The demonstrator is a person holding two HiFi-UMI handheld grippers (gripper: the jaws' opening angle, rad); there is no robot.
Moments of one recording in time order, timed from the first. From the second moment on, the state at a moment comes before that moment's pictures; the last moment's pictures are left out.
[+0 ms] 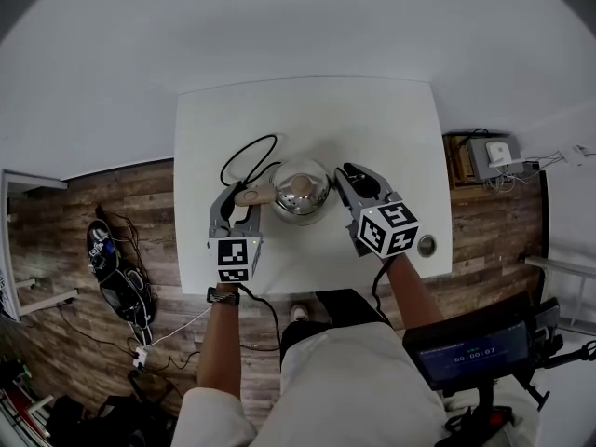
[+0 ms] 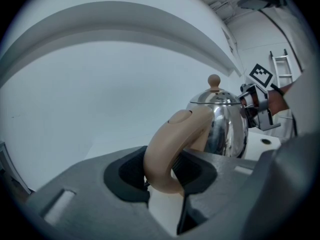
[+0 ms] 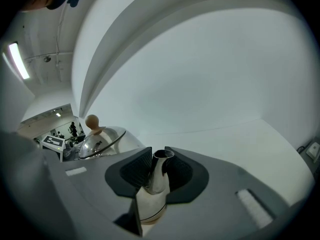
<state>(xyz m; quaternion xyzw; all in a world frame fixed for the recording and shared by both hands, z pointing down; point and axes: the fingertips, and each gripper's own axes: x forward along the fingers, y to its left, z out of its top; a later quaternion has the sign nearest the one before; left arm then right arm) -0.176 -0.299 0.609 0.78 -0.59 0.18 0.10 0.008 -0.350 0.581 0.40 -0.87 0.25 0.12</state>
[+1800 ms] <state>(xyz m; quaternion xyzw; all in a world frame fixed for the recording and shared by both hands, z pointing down) -0.179 -0.267 0.592 0.75 -0.63 0.16 0.11 0.055 -0.312 0.556 0.46 -0.85 0.22 0.11</state>
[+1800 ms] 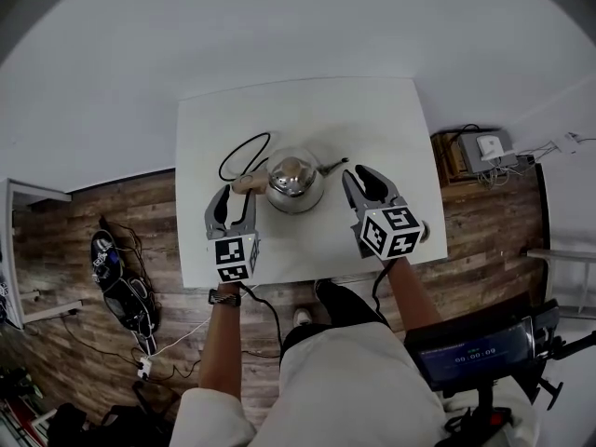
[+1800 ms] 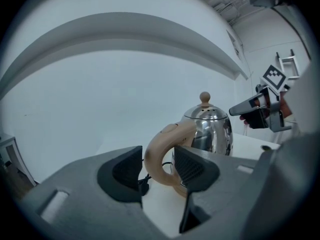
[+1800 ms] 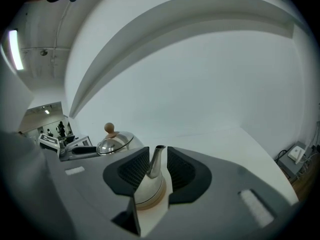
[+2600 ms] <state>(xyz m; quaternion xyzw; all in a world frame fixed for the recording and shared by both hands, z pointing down) -0.161 -0.221 0.509 0.77 -0.62 0.10 0.06 0.045 -0.257 0.478 0.45 -0.87 0.15 0.08</state>
